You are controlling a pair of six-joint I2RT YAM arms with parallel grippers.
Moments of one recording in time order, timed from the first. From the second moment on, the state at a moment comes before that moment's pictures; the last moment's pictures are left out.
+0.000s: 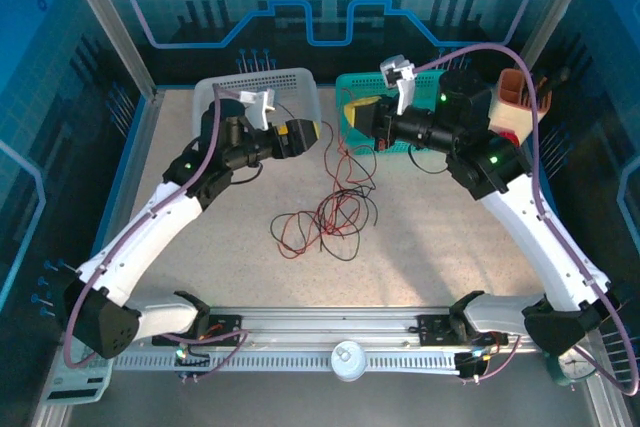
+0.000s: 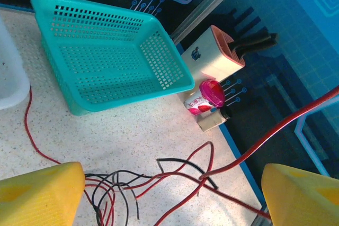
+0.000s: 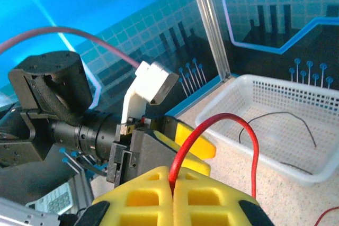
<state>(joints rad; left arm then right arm) -0.45 1.25 1.21 -0.28 0.35 -0.61 0.53 1.25 1.55 -0.49 -0.51 0.27</state>
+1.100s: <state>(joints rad) -0.55 1.44 1.30 -0.21 0.29 -0.53 0.47 1.19 1.49 -0.53 -0.64 0.28</state>
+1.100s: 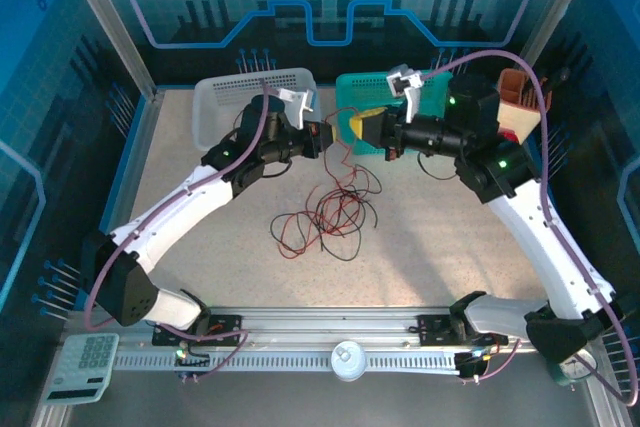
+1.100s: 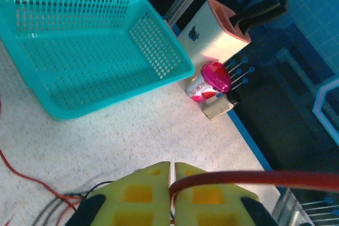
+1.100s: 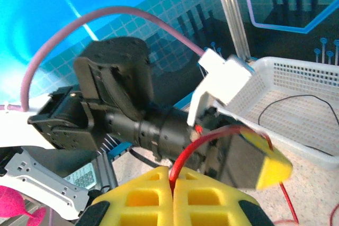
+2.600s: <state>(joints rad) -0.55 1.25 1.10 -0.17 0.15 -0.54 0.42 1.23 1.72 -0.39 -0.41 0.40</state>
